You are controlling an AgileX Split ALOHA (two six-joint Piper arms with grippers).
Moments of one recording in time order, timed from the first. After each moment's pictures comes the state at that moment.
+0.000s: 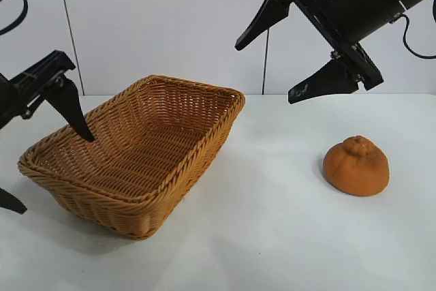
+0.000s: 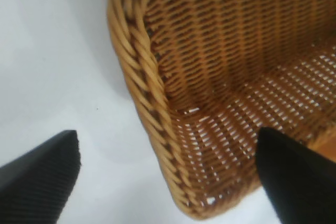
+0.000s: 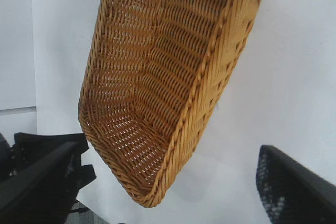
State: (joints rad) left arm -0.26 1.60 -0.79 -0.55 0.49 -0.74; right arm 0.26 1.70 -1.14 0.92 0.77 -0.31
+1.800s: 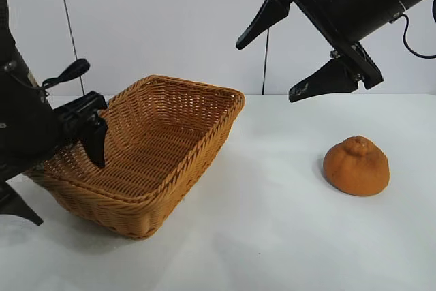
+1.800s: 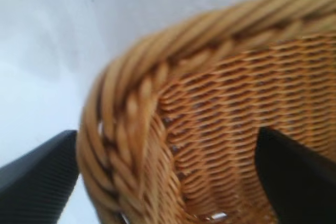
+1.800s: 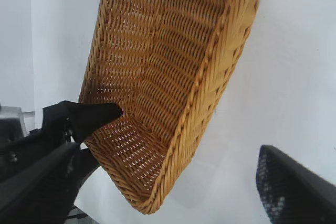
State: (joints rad) left arm -0.39 1.82 -0.92 -0.03 0.44 -1.30; right arm 0.26 1.70 -1.14 0.92 0.76 -0.31
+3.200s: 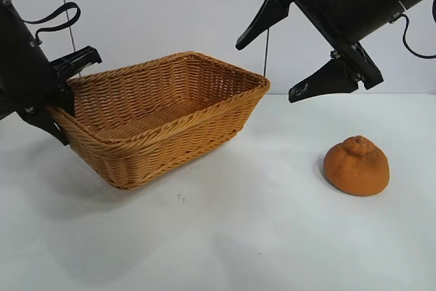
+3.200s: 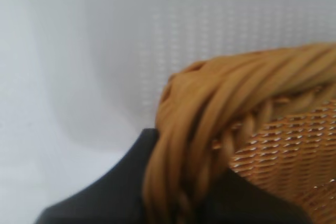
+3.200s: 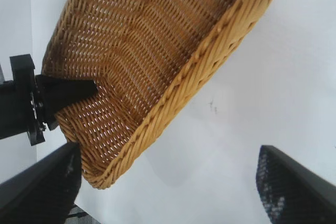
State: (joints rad) left arm -0.19 1.93 -1.28 -0.27 0.74 -0.70; right arm 0.26 1.70 -1.14 0.92 0.76 -0.31
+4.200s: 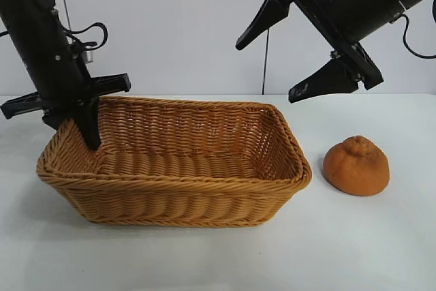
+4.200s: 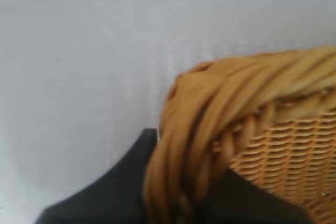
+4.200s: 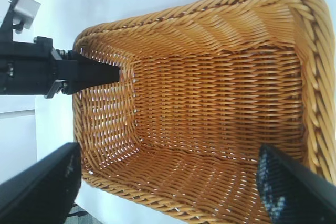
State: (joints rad) left arm -0.19 2.18 -1.58 -0.29 0.98 -0.12; right arm 0.26 1.70 -1.14 0.92 0.76 -0.31
